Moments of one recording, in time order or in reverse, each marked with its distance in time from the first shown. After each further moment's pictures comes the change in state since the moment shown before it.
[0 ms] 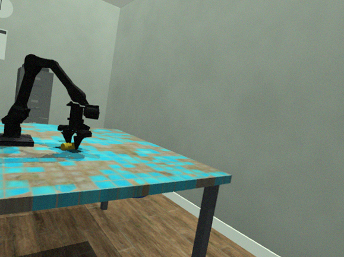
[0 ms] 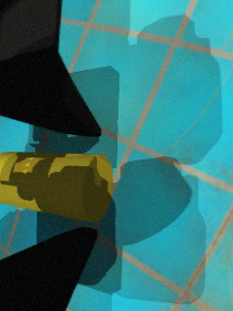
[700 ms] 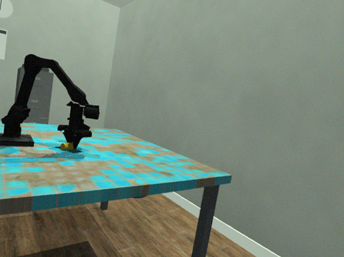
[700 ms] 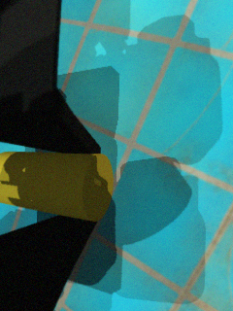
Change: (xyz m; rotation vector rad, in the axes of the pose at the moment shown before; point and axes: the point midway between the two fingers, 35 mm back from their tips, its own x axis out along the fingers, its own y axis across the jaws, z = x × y) arm 0.000 0.000 0.000 0.000 0.000 -0.001
